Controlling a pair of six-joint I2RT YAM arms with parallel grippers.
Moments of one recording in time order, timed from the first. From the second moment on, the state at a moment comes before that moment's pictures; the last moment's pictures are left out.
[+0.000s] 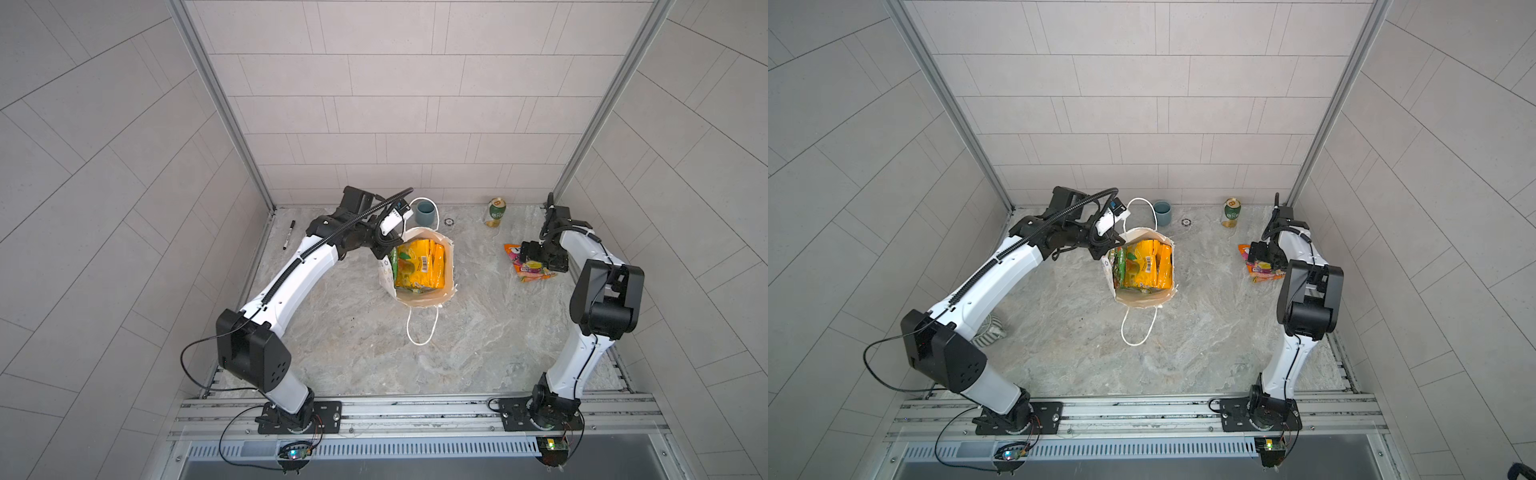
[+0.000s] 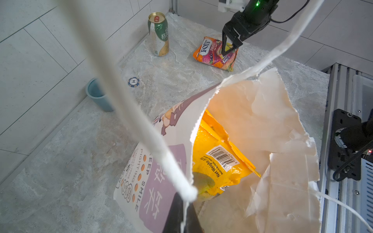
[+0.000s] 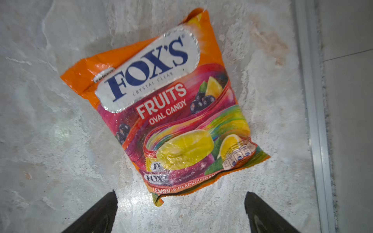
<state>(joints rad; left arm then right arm) -0.43 1.59 1.59 -0.76 0.49 0.40 -0.27 1.92 1.50 -0.87 0.03 0.11</state>
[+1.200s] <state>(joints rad) -0.43 1.59 1.59 -0.76 0.49 0.40 -0.24 2.12 1.68 -0.84 0.08 0.25</state>
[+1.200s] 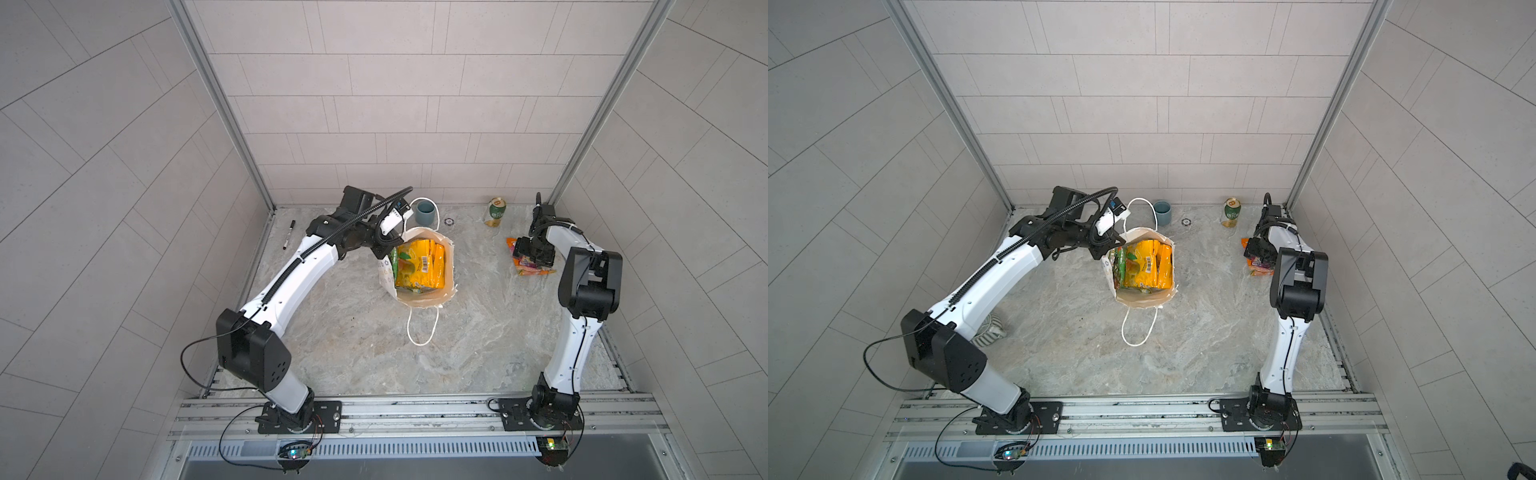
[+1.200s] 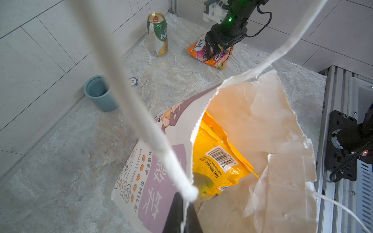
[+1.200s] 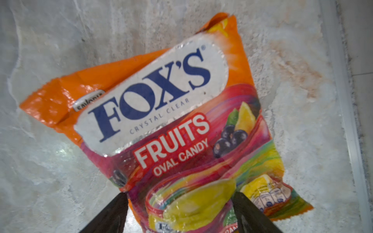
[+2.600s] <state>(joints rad) -0.47 1.60 1.59 -0.76 0.48 0.40 0.82 1.29 1.31 -0.73 0.21 0.49</state>
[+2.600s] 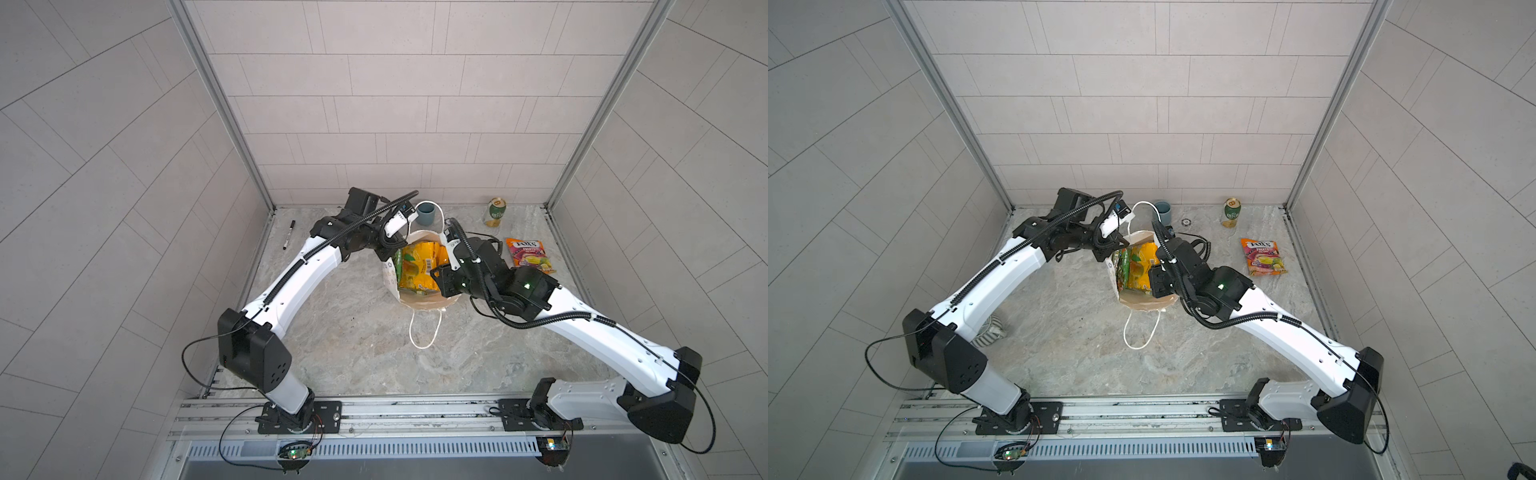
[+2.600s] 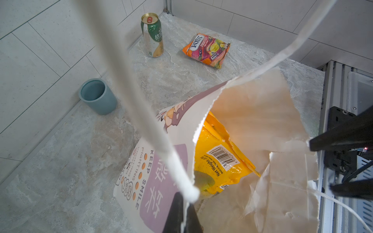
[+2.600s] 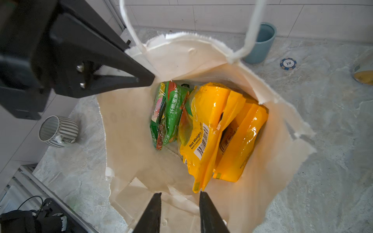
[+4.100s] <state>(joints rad) -0.47 1.60 1.59 -0.76 0.47 0.40 0.80 1.57 1.33 -0.57 0.39 0.61</state>
